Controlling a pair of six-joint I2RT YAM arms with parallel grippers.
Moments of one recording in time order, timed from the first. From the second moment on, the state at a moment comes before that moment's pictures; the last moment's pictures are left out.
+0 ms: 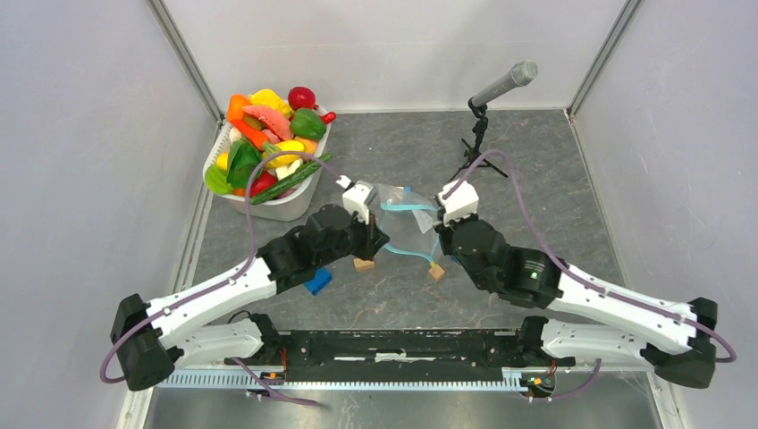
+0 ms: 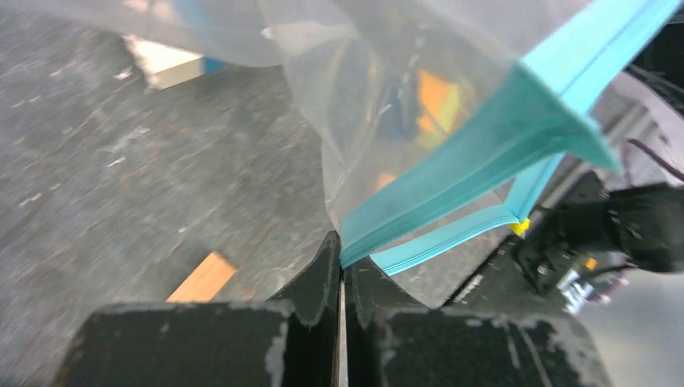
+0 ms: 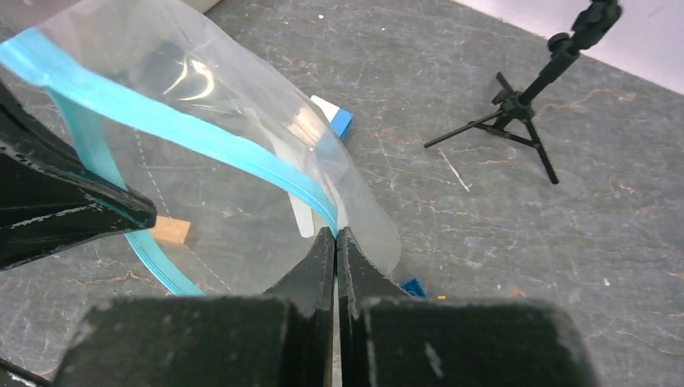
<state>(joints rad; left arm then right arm) -0.94 1.02 0.77 -0.20 -0.13 -0.46 1.15 0.97 0.91 -0.34 0.76 0.17</state>
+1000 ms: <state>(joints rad) -0.75 1.13 0.71 -0.33 -0.13 -0.44 0.85 1.13 0.78 0.06 0.11 0.33</state>
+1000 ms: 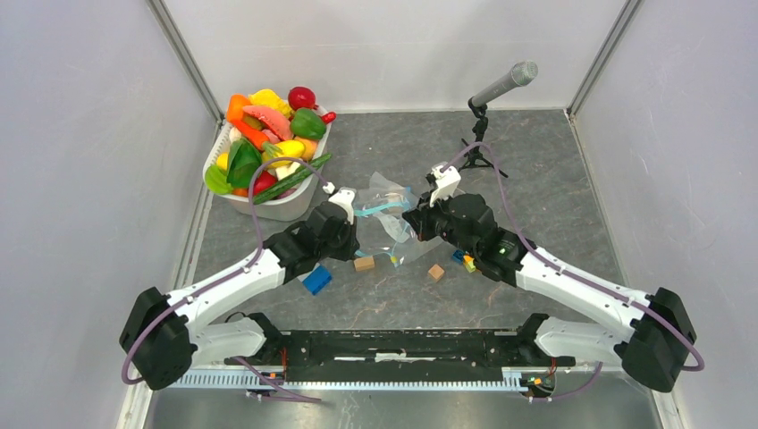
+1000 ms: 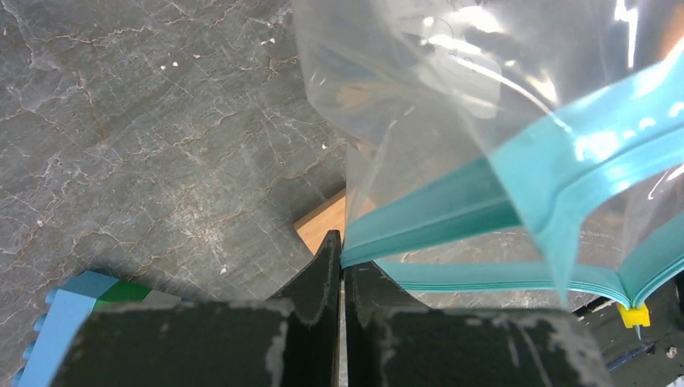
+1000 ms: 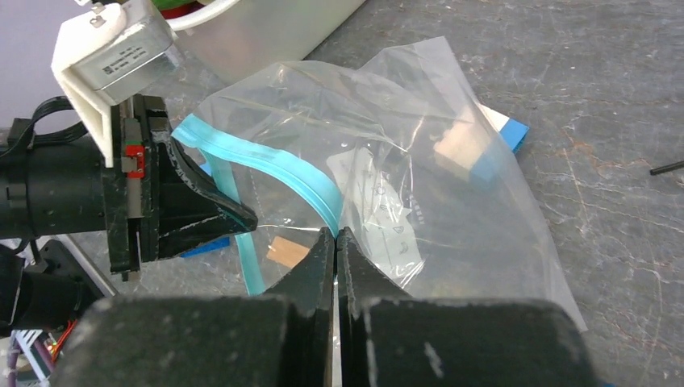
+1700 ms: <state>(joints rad) -0.75 1.09 0.87 -0.29 0.10 -0.41 0.85 1.13 0.79 0.00 0.34 0.33</state>
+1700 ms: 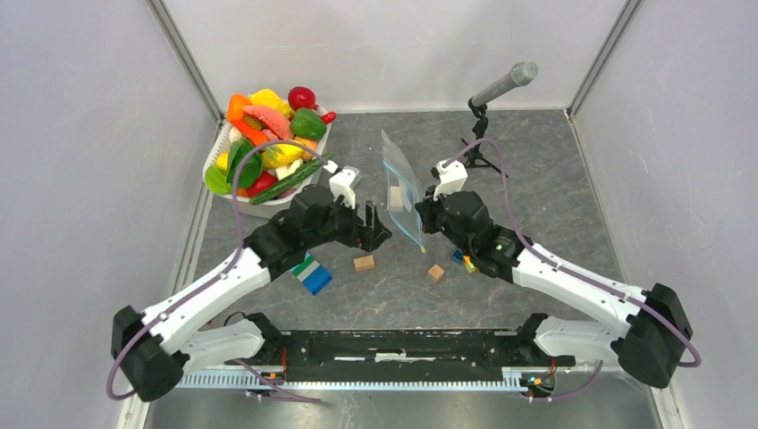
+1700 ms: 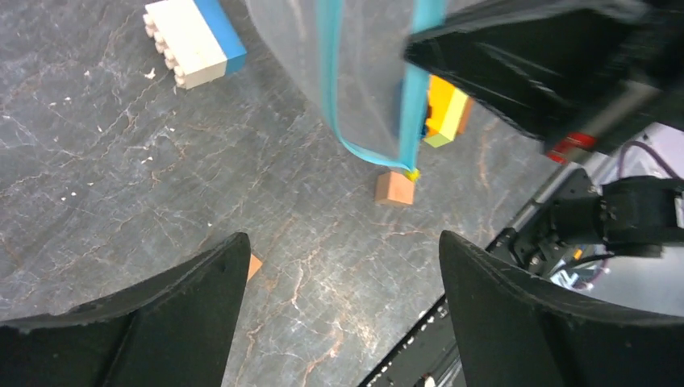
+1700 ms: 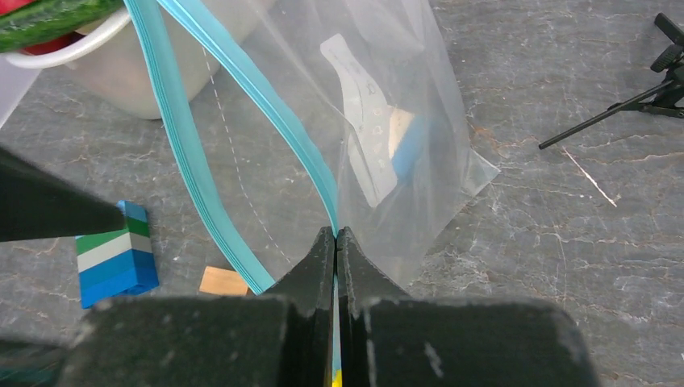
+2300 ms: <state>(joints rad) -0.61 1.03 1.09 -0.49 -0.12 -0.23 0.85 1.21 0.86 -0.02 0.29 0.29</state>
